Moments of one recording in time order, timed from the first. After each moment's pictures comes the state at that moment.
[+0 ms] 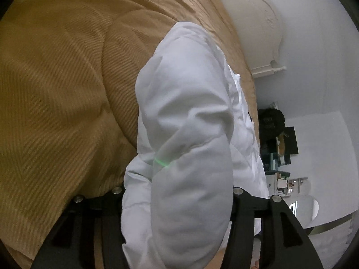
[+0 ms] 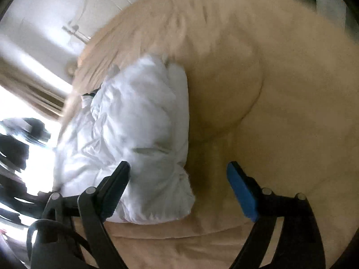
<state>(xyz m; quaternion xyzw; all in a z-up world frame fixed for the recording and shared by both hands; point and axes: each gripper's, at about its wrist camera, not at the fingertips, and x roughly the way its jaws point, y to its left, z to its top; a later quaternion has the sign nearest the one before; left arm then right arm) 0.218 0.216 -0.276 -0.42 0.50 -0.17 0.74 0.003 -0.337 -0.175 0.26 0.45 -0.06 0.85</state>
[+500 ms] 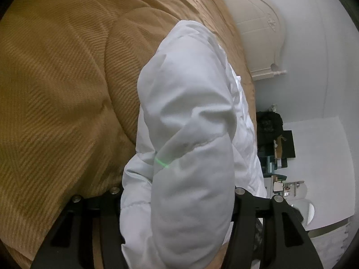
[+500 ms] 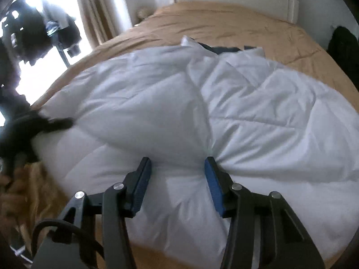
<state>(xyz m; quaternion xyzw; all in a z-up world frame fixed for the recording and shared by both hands) 0.201 0.222 -0.283 -0.43 0.50 -0.17 0.73 0.128 -0.124 -0.215 0.02 0.45 0.10 0.89</state>
